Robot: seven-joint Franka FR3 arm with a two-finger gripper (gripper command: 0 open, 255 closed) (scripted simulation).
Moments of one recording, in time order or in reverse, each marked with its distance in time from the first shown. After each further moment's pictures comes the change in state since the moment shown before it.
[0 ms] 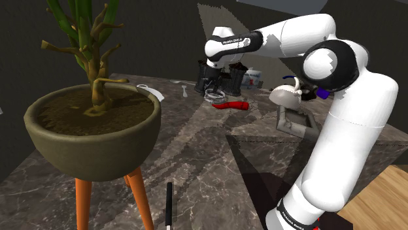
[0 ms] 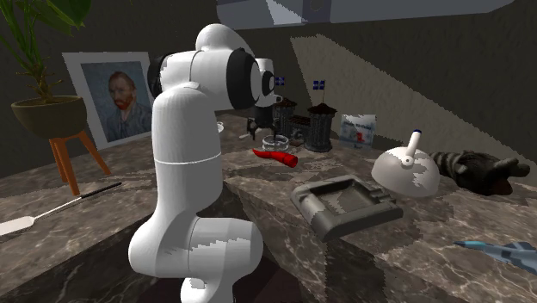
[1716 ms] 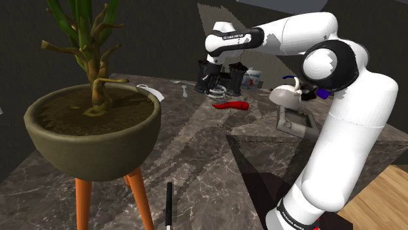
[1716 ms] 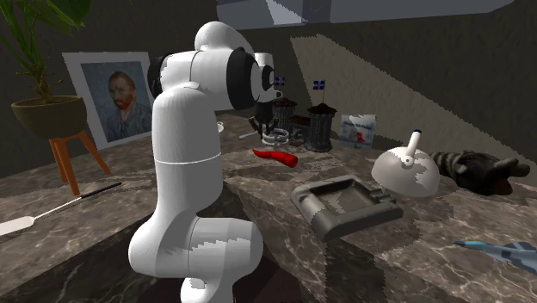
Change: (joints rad) arm 0.000 0.001 0.000 0.050 0.000 -0.048 0.001
